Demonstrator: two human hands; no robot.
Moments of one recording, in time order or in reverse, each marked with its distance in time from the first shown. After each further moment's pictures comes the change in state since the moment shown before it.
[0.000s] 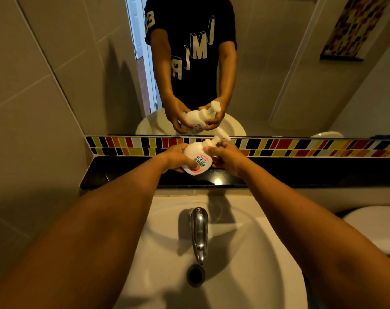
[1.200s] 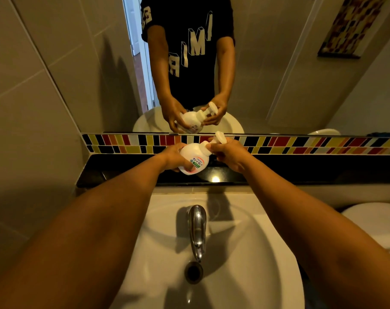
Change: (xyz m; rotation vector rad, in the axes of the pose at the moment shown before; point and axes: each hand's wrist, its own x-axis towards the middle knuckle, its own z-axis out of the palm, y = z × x) left_hand 0.009 -0.014 0.002 0.094 0.021 0.008; right_hand -0.001 -0.005 -0.009 0.029 0.092 0.028
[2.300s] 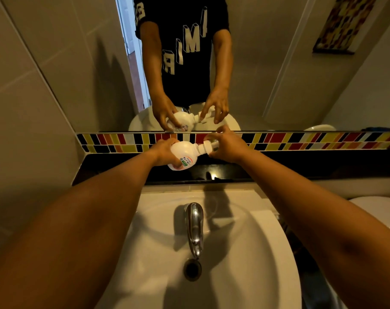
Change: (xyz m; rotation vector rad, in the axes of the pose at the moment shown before) left_hand 0.000 -0.005 -0.018 0.320 0.094 0.024; right_hand -0.007 -0.018 -0.009 -1.298 0.052 -0.368
